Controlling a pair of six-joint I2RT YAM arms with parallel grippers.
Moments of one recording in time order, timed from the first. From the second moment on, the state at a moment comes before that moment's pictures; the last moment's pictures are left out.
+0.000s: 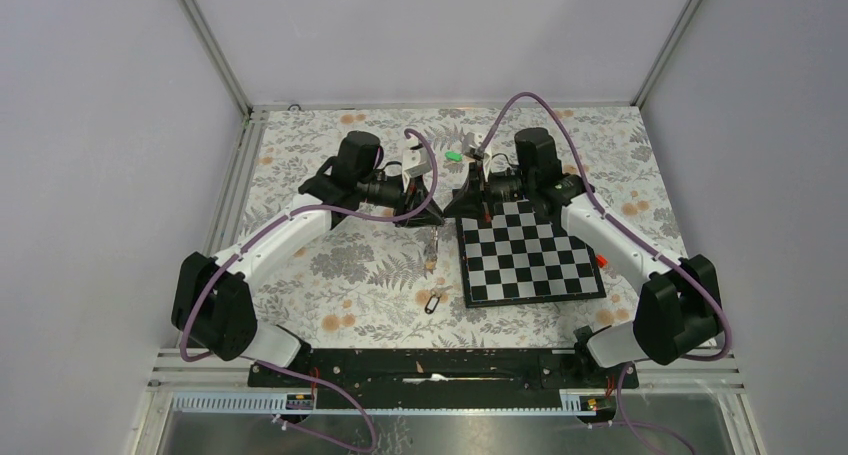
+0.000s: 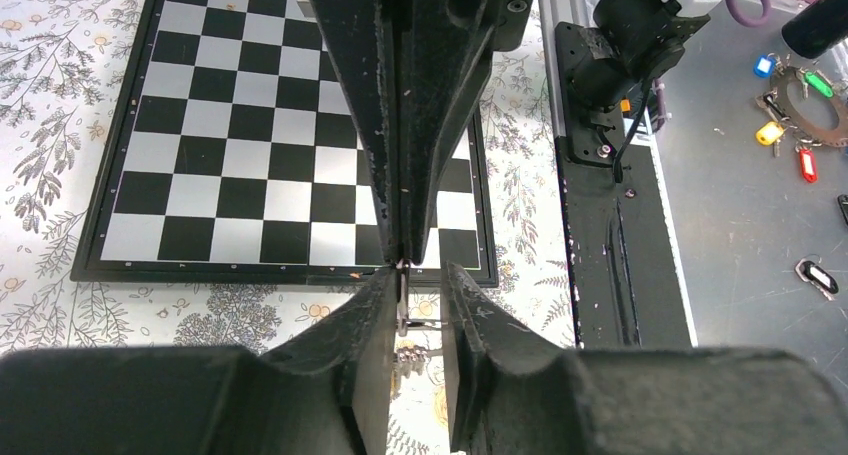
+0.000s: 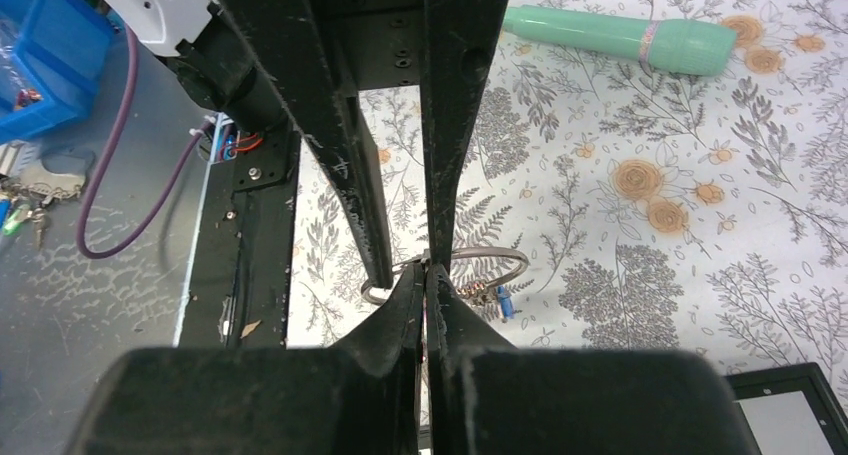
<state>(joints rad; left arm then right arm) -0.52 1.44 1.13 -0.24 1.03 0.24 0.46 1.44 1.09 -0.15 -1.08 -0.17</state>
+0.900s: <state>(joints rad) -0.50 1.51 1.16 -0.28 1.09 0.36 0.46 1.42 1.15 -0.29 -1.00 -0.24</state>
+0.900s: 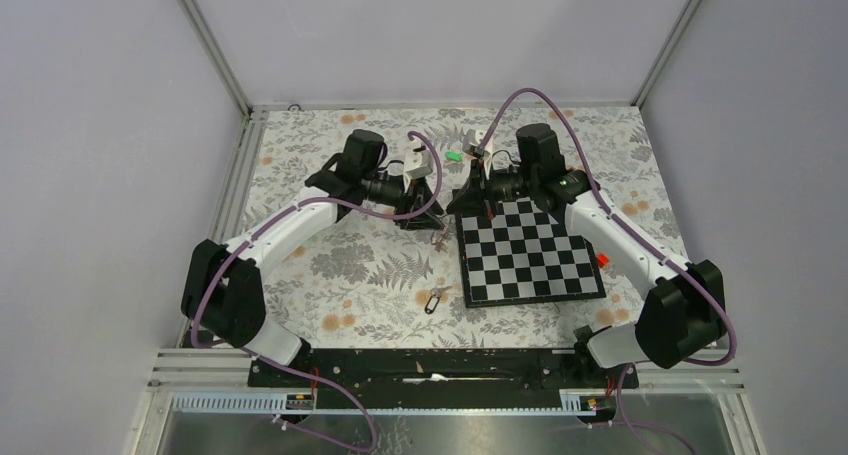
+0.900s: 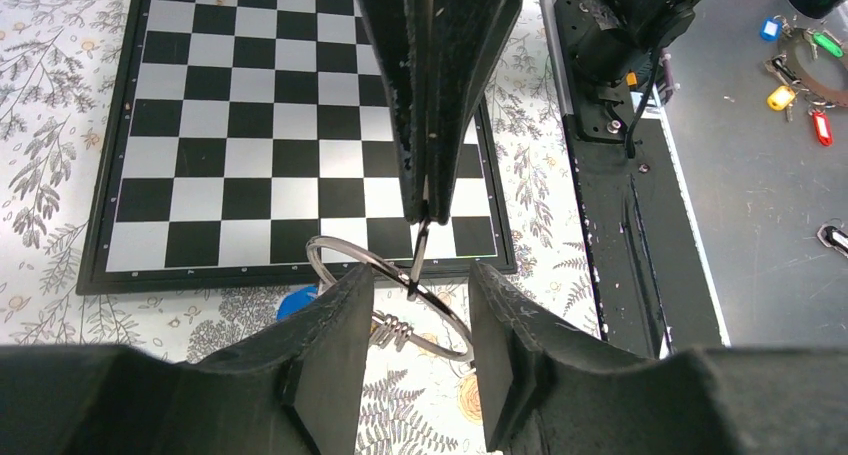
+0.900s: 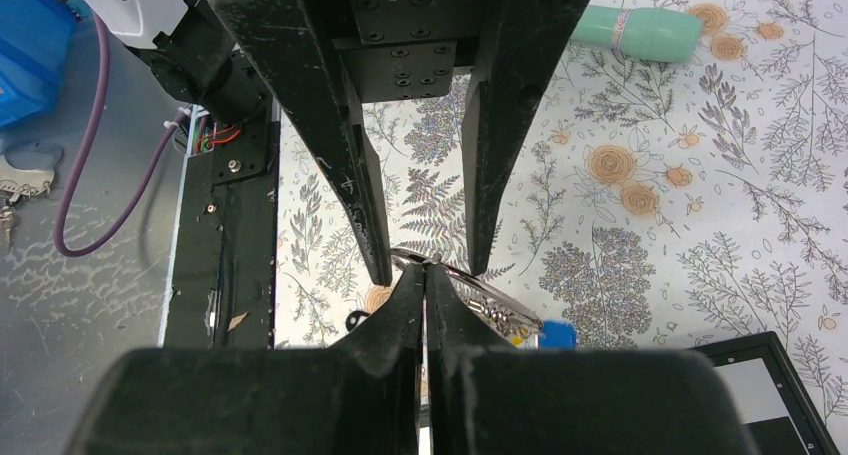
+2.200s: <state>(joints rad) -0.51 1.52 1.20 -0.28 1.12 0.36 0.46 1.42 1.15 -0.30 -1.00 -0.27</state>
